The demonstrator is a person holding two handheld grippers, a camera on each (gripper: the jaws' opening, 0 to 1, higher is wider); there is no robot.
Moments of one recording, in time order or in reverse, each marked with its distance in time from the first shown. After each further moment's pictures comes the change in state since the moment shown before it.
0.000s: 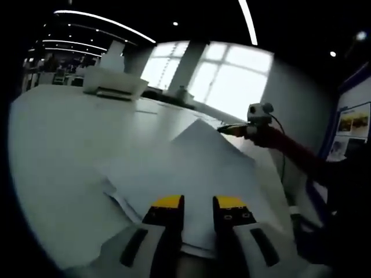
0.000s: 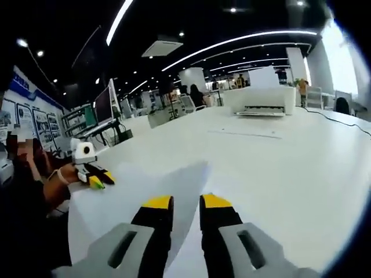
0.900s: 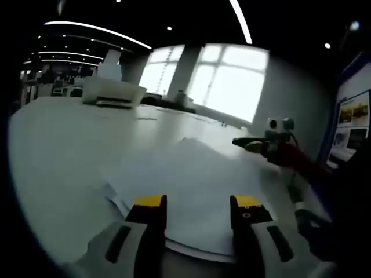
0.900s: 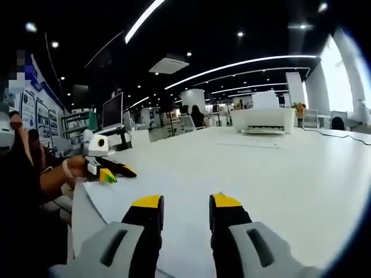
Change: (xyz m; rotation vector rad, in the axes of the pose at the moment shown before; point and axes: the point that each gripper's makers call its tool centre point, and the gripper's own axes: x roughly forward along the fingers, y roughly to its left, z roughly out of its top) left arm -0.003 0.000 0.005 0.073 -0.023 0.019; right arm -0.023 0.065 -0.031 -0.074 -0.161 -0.030
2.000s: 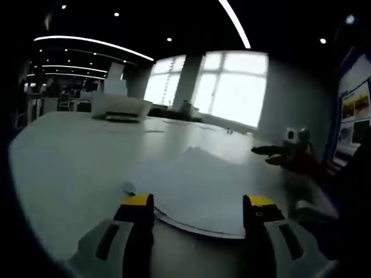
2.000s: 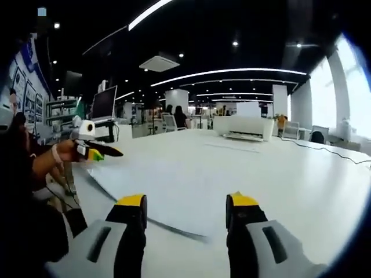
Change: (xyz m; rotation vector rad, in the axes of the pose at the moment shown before) left arm -0.062 -0.013 0.013 0.062 -0.078 0.076; right arm -0.067 0.019 0.000 -0.102 -0.003 -0.170
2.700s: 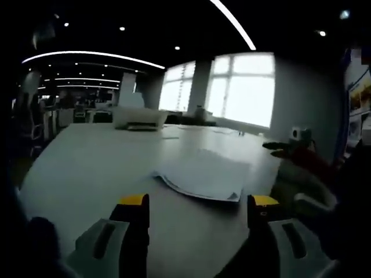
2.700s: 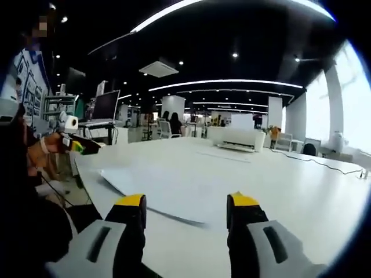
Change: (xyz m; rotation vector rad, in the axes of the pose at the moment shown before) left arm -0.101 -0.022 0.001 0.046 -0.019 0.129; right arm -0.049 0.017 0.007 -0.037 -0.047 -0.057
